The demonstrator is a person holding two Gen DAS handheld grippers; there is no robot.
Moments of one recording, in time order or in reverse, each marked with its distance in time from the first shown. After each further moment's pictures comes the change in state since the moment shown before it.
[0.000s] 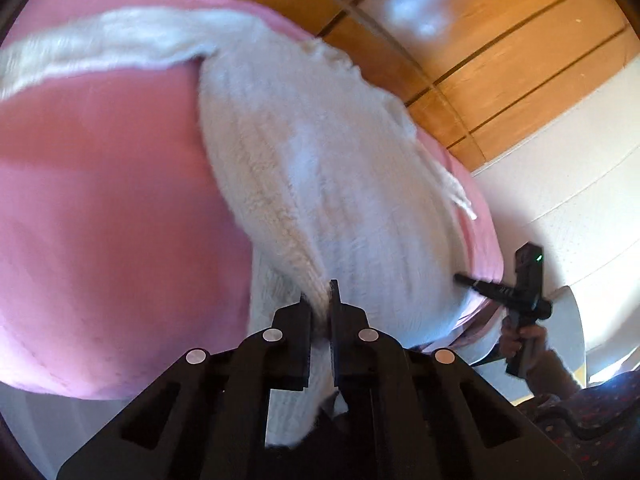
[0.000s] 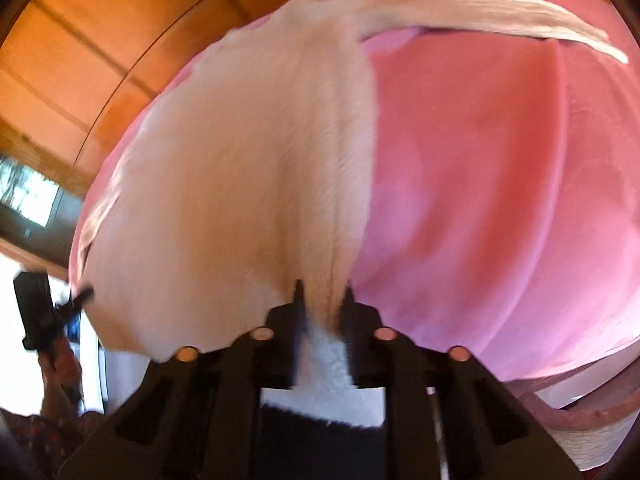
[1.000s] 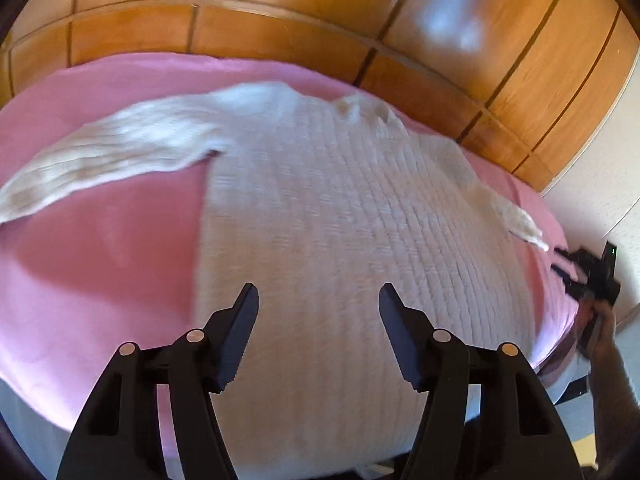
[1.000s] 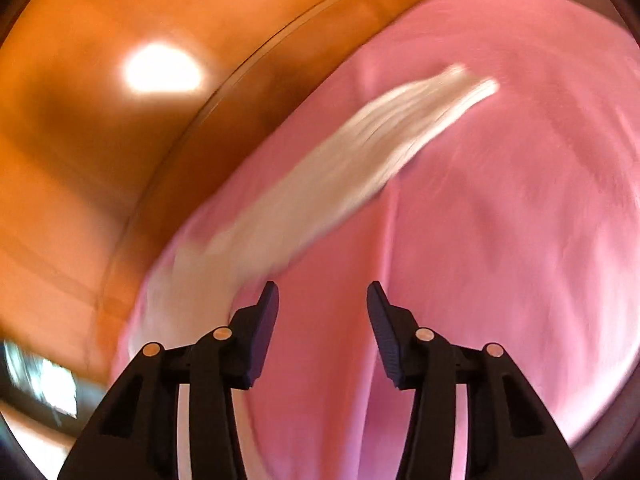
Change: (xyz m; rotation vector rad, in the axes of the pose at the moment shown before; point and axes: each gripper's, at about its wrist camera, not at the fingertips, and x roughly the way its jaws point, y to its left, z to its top) left arm 0.032 -0.024 0.051 0.073 -0.110 0.332; right arm -0.089 -0.168 0.089 0.536 -0.488 -0.009
